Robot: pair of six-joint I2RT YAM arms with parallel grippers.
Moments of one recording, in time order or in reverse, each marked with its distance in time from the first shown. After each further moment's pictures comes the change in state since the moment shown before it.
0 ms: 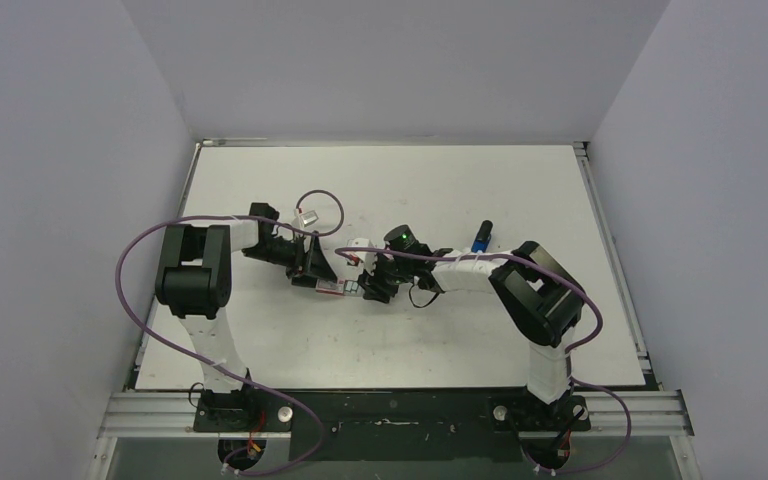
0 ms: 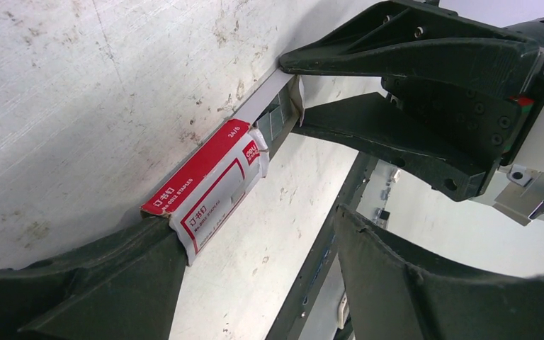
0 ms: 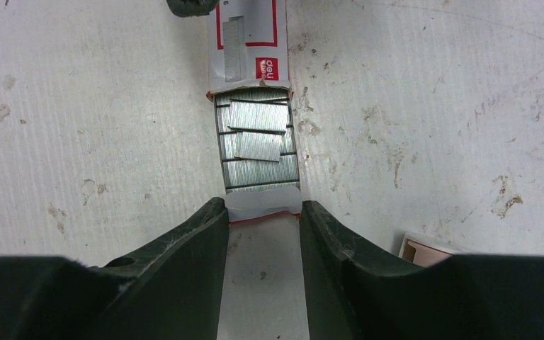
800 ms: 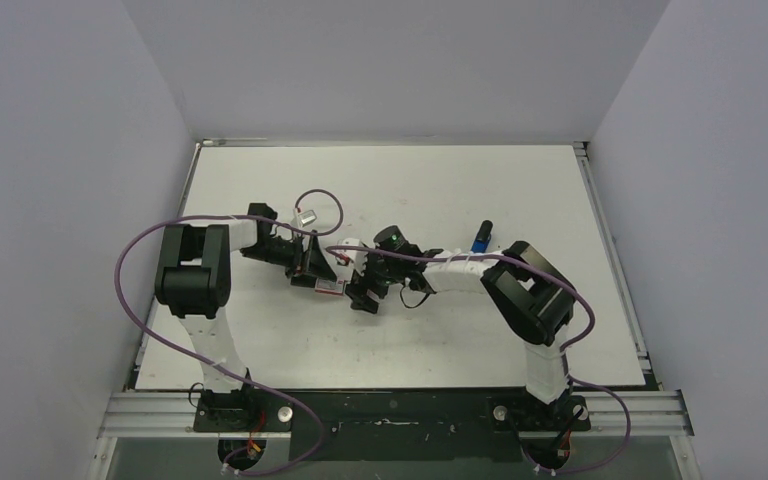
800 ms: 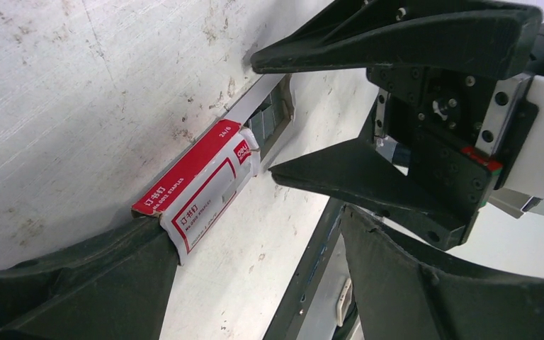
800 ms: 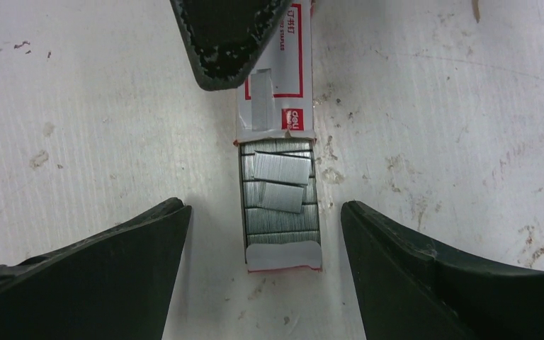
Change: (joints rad) left arm 0.006 -0.002 0.005 -0.024 0.026 0.023; right arm 0.042 0.027 0.050 0.006 -0.011 0.057
